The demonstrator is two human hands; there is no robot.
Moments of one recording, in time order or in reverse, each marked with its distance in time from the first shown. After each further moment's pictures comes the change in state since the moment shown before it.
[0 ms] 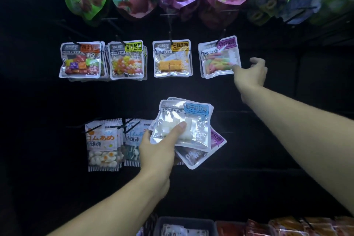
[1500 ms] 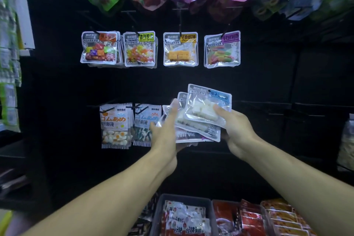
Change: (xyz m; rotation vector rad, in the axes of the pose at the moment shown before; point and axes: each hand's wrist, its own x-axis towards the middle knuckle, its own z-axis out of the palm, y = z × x) left_hand -0.023 -0.002 -0.017 -0.075 -0.089 -0.092; right_hand -0.176 0.035 -0.065 0.382 -0.620 0.371
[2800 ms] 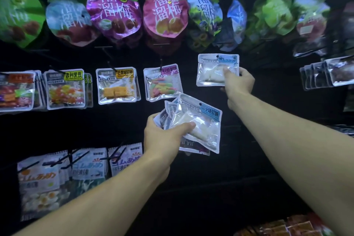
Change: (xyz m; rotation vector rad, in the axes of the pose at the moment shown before) left_hand 0.005 0.007 0.163 0.324 -0.221 0.259; right_hand 0.147 -0.158 -0.138 0.045 0.640 -0.471
